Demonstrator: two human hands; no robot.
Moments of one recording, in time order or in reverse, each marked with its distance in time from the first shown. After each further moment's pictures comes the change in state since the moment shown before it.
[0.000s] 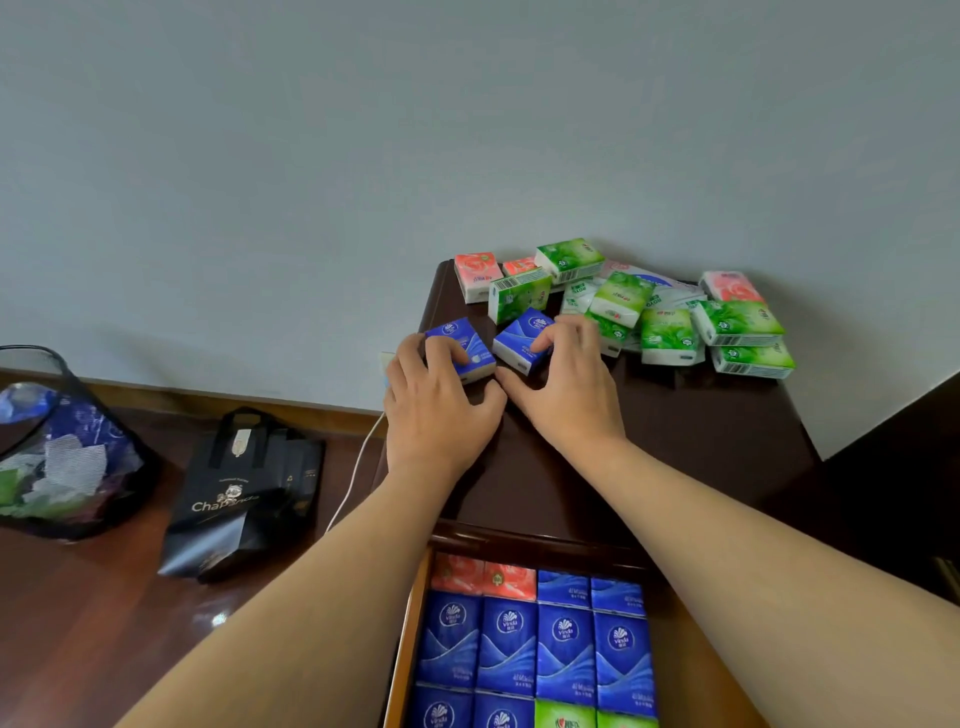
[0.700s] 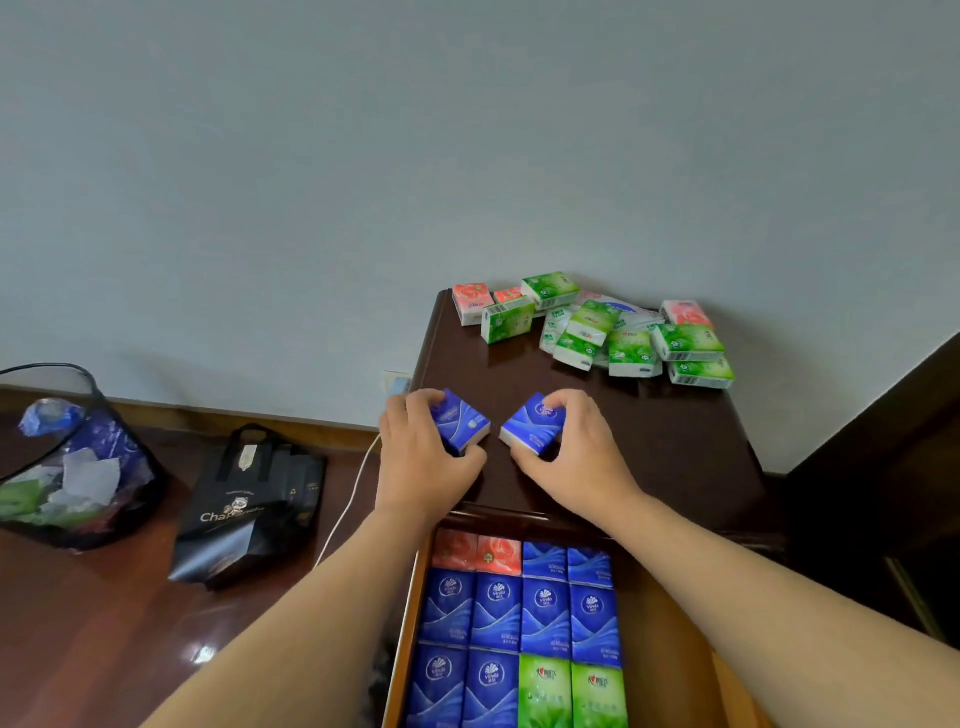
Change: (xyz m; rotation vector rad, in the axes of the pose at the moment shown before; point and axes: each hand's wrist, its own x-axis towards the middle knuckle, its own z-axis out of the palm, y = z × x) left_hand -0.058 -0.017 -0.033 -0.192 -0.064 0.010; right_hand -0.073 -0.003 -0.062 0.091 -0.235 0.049
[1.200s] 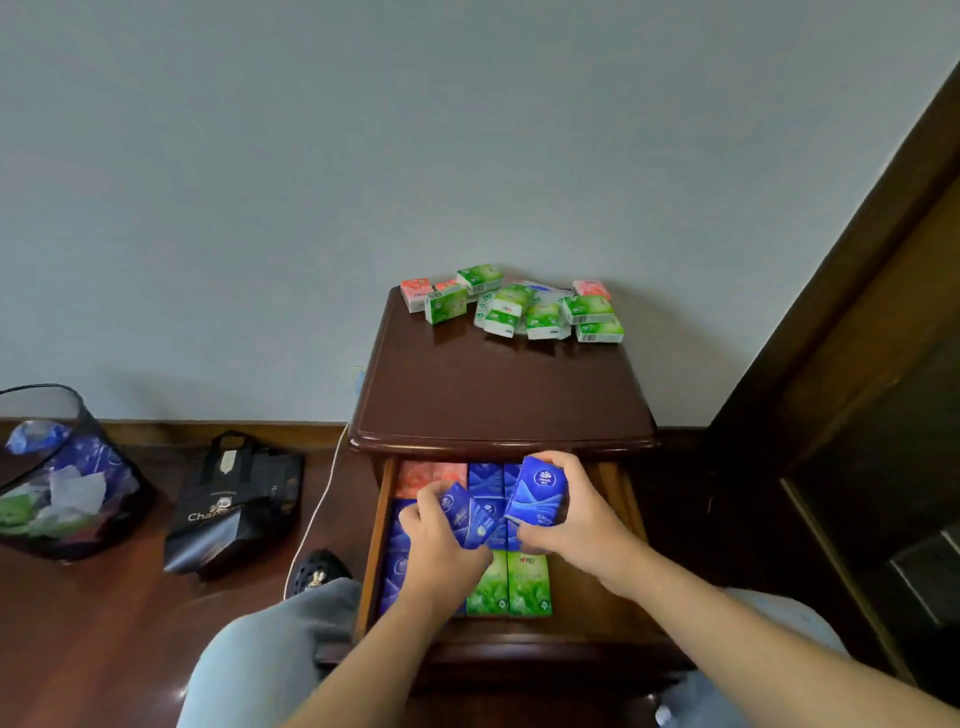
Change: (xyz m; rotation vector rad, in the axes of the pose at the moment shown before) left_hand -0.192 0.040 0.014 -0.252 -0.316 -0.269; right_hand -0.191 0.005 -0.057 0.675 -0.166 0.360
